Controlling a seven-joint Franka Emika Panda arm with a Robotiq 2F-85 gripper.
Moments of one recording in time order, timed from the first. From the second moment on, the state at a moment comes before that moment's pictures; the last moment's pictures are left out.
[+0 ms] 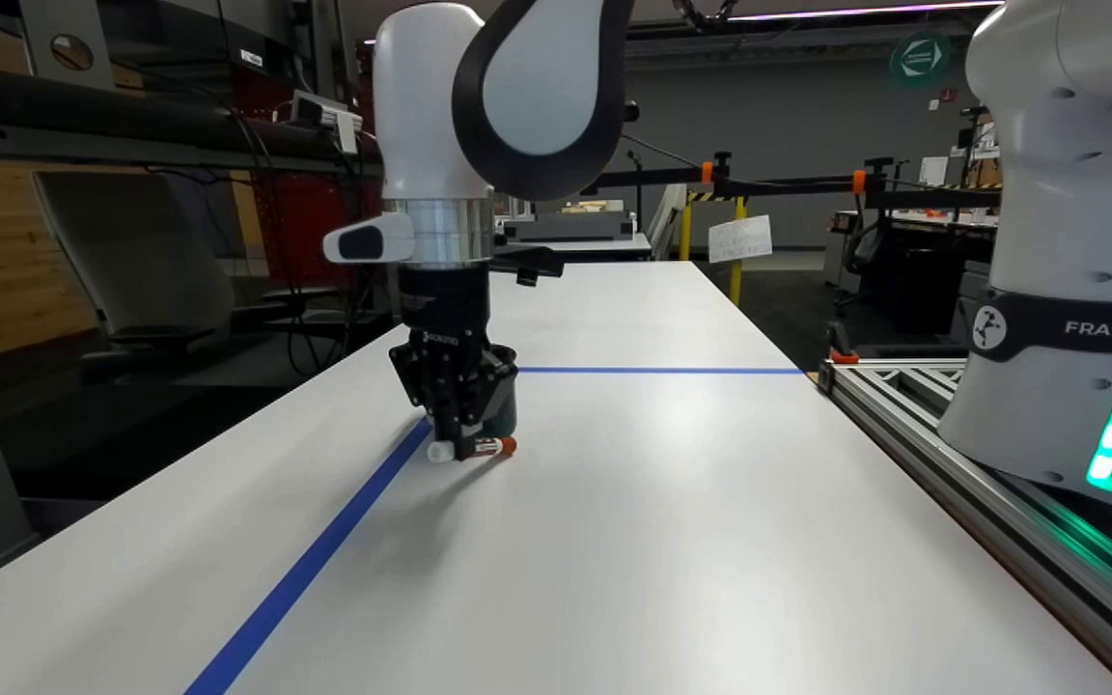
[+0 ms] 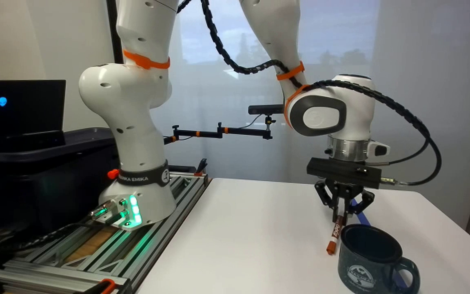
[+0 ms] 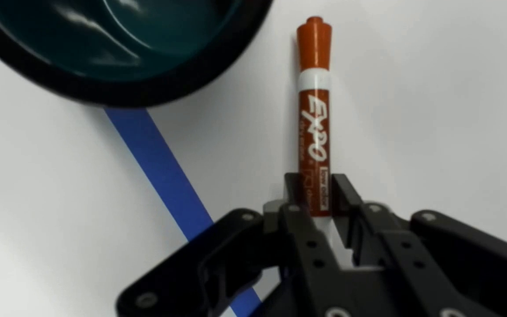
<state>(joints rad) 0.02 0.35 0.02 -2.37 -0.05 2.78 -1.04</state>
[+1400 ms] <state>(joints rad) -0.12 0.23 0.18 -2.30 0.13 2.53 -0.75</state>
